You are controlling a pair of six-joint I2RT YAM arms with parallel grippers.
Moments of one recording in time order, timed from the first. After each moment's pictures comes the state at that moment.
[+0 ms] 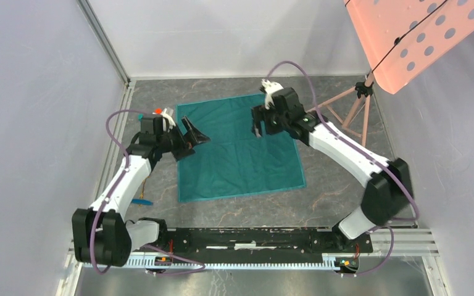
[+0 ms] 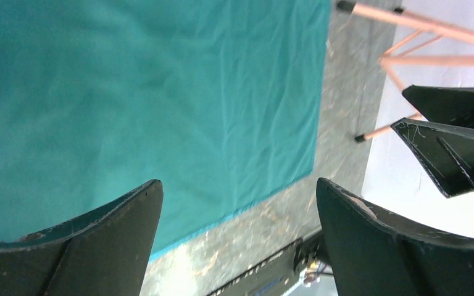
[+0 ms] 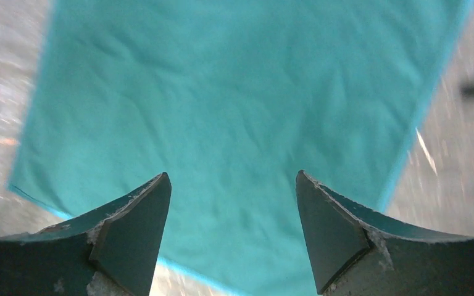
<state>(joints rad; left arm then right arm) -0.10 1.21 0.86 -0.35 0.48 -0.69 0.59 1.63 1.39 -0.40 -0.02 0.21</state>
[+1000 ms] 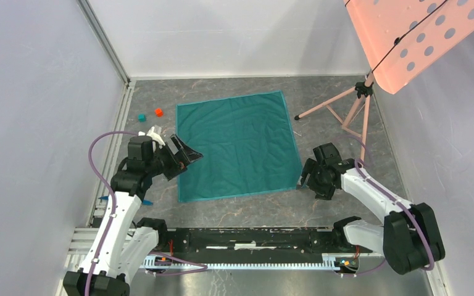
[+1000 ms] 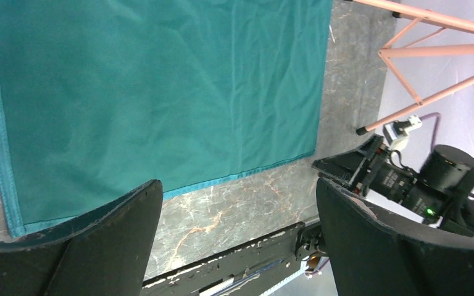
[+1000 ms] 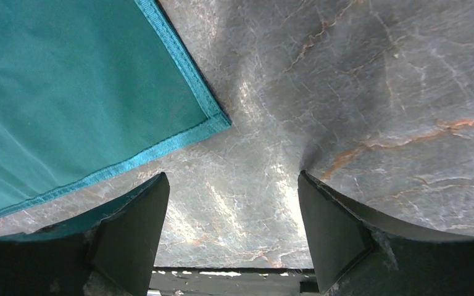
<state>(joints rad) -0.10 0.77 0.70 -0.61 0.40 -0.73 0.31 1.13 0.57 -0.67 -0.03 0.76</state>
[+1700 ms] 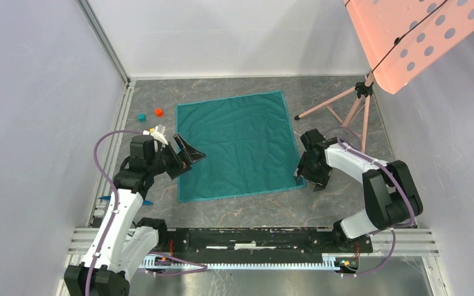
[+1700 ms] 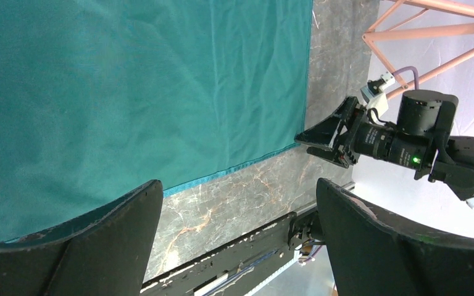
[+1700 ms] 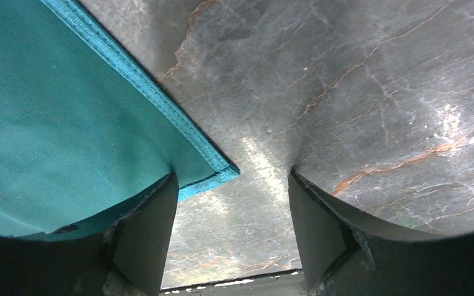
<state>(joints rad) -0.10 0.80 0.67 -0.53 0.49 -0.74 0.33 1.48 0.78 -0.75 0.07 0.81</state>
